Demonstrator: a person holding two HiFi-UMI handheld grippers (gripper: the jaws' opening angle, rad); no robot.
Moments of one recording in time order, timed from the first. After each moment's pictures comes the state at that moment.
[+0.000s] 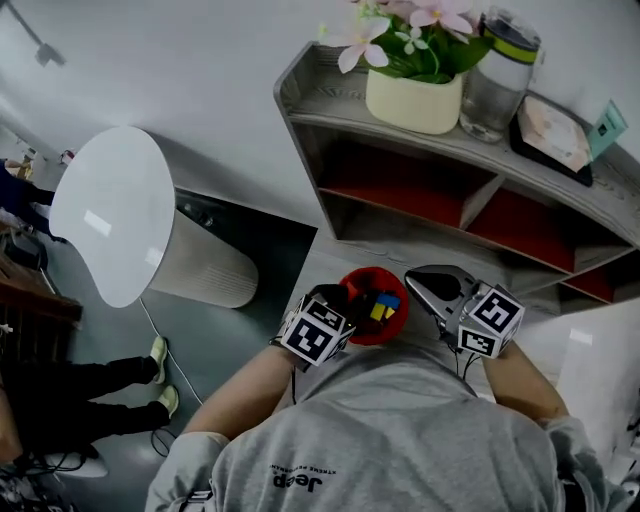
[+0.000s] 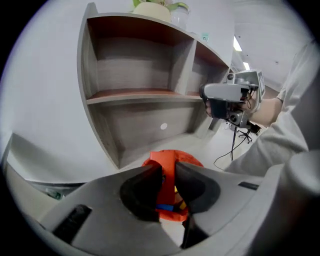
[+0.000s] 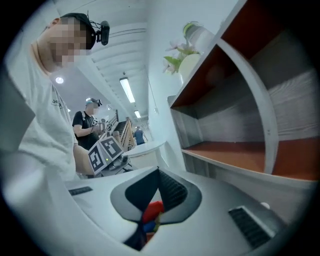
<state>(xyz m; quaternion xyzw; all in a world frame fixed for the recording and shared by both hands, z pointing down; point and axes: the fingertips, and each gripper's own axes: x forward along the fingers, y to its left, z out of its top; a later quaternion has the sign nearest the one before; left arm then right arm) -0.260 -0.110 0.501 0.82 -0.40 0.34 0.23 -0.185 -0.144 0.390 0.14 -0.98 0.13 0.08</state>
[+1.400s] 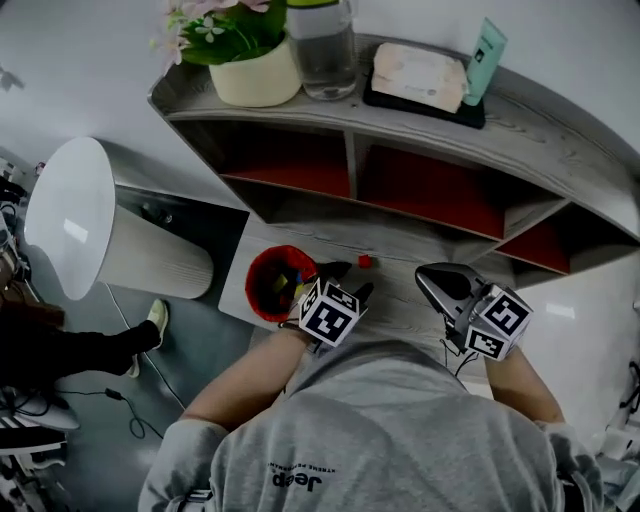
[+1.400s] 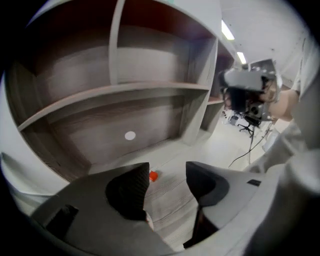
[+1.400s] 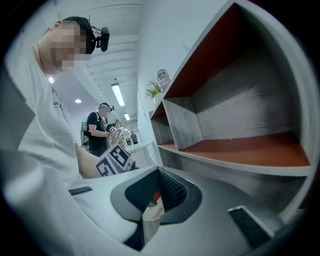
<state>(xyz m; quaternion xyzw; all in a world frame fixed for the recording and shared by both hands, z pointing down) -0.052 -0.137 0.537 0.82 -0.38 0.37 0.20 0.035 -0.137 0.400 0.21 -0.96 0.15 0.08</state>
